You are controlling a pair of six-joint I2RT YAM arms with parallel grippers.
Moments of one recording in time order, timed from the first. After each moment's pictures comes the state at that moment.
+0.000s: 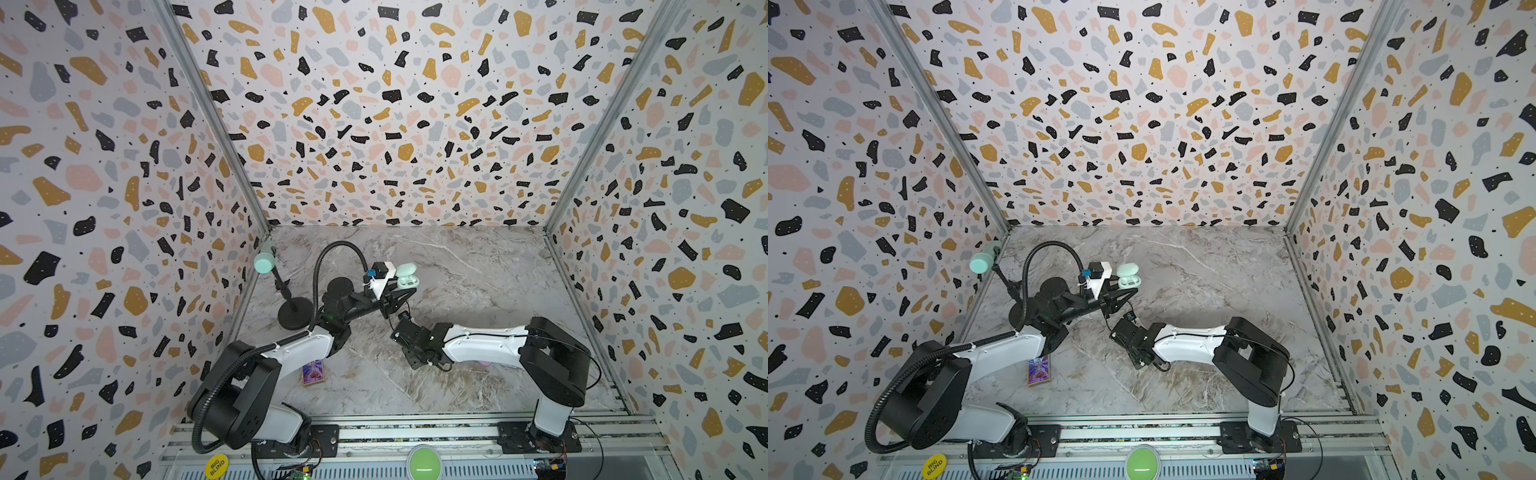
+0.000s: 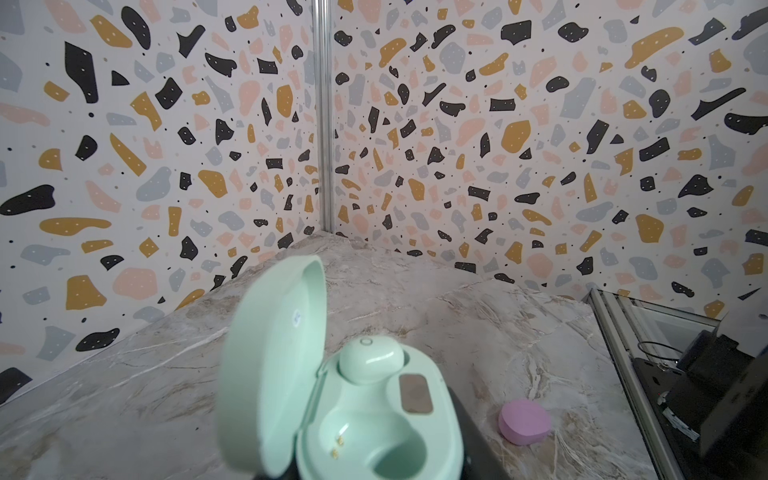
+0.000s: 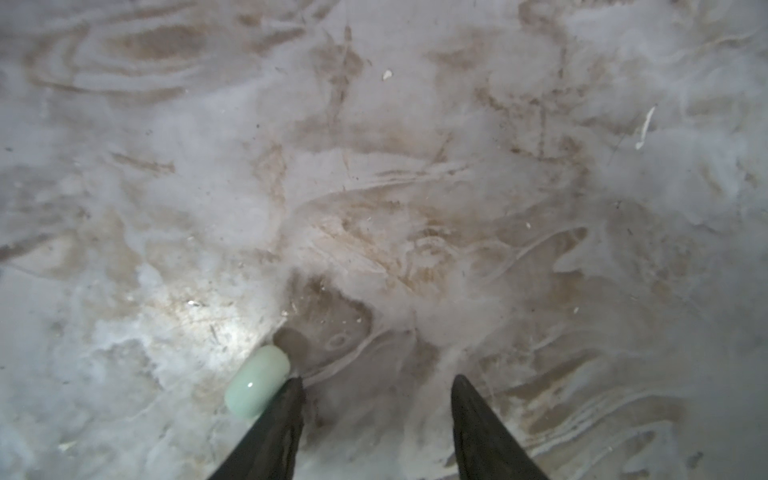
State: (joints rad) left arm -0.49 1.42 0.62 0.83 0.68 -0.06; right arm 1.08 1.80 1.08 -0.52 0.30 0.46
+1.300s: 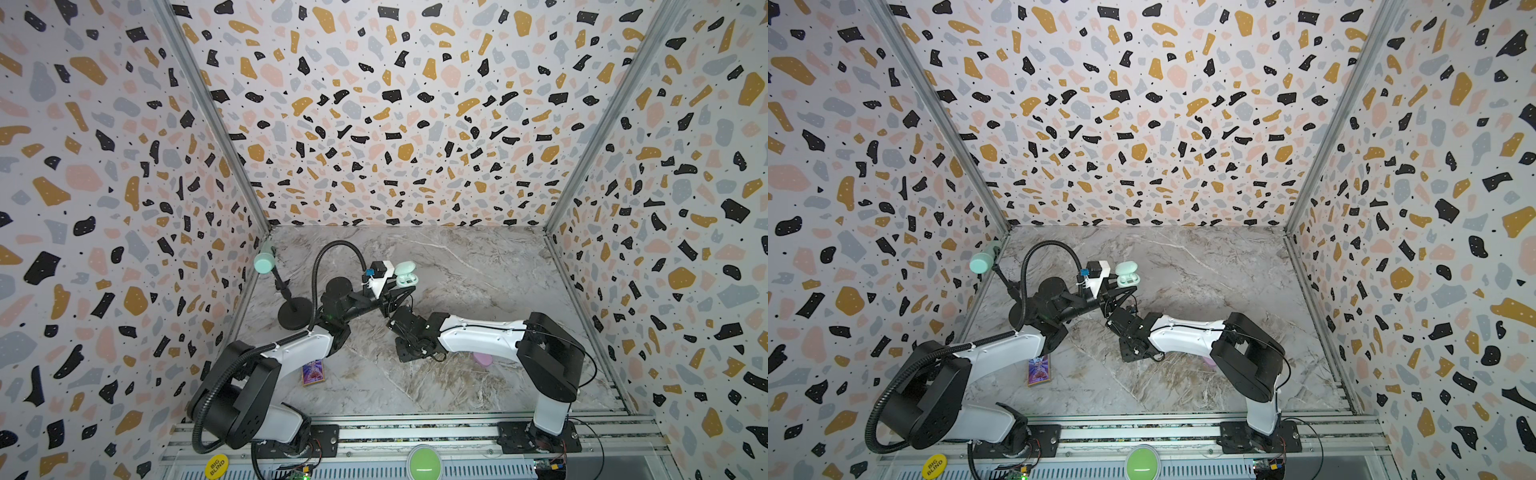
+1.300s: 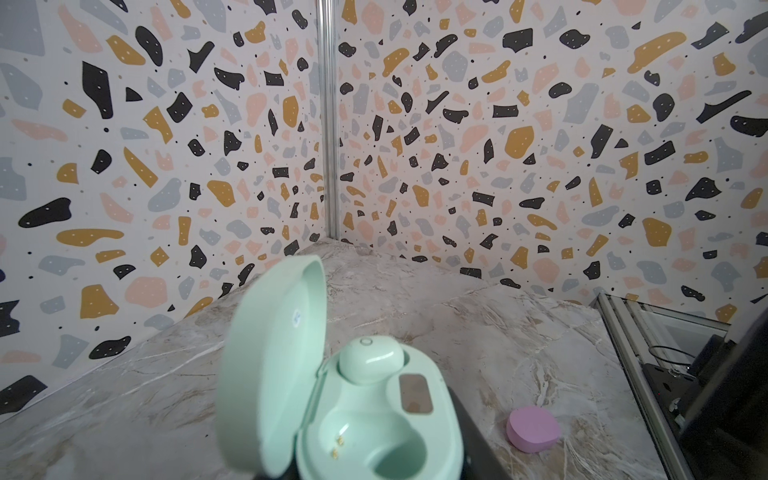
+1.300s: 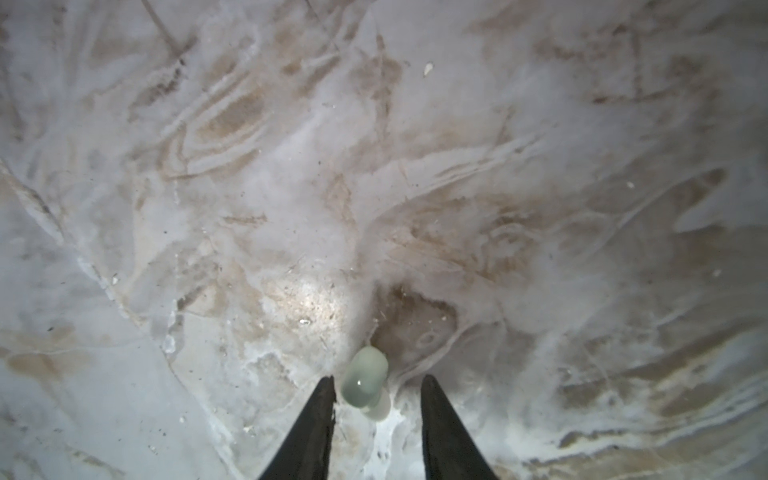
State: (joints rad) left arm -0.48 1.42 0.62 0.85 0.67 -0.06; right arm 1.05 1.84 1.19 -0.58 0.09 0.73
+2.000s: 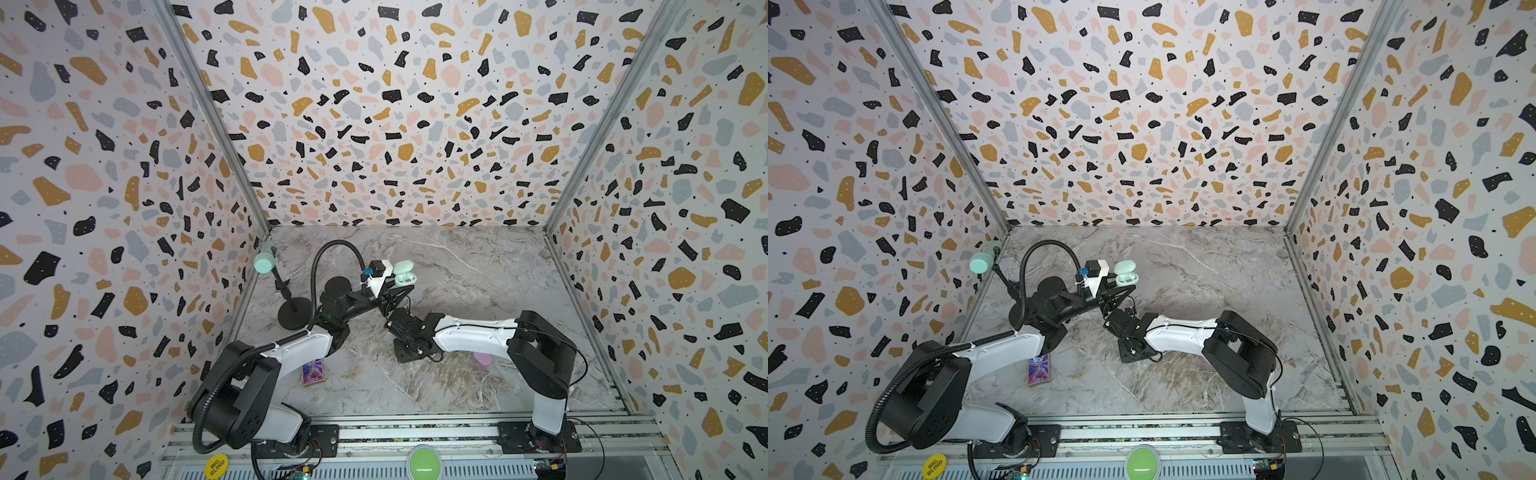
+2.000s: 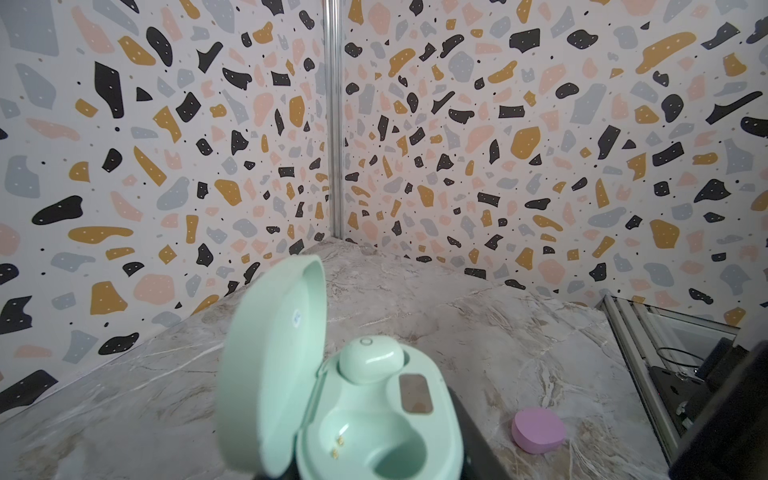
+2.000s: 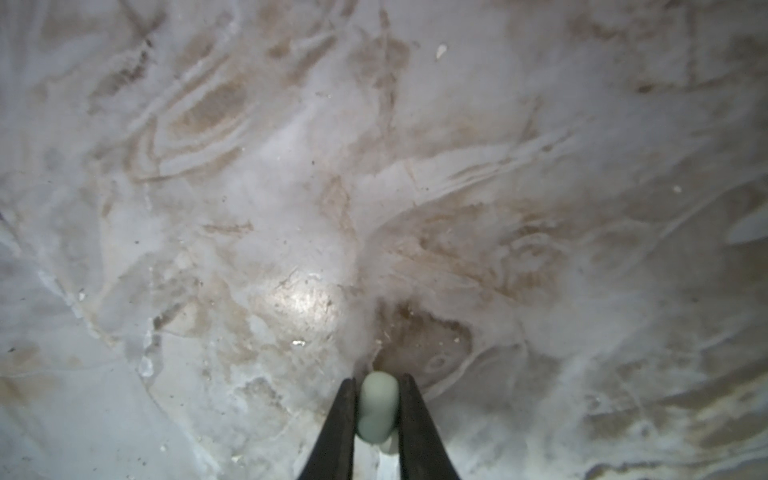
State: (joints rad) left arm -0.47 1.42 0.62 0.85 0.67 -0.06; right arm 1.05 1.88 1.21 -0.58 0.08 0.73
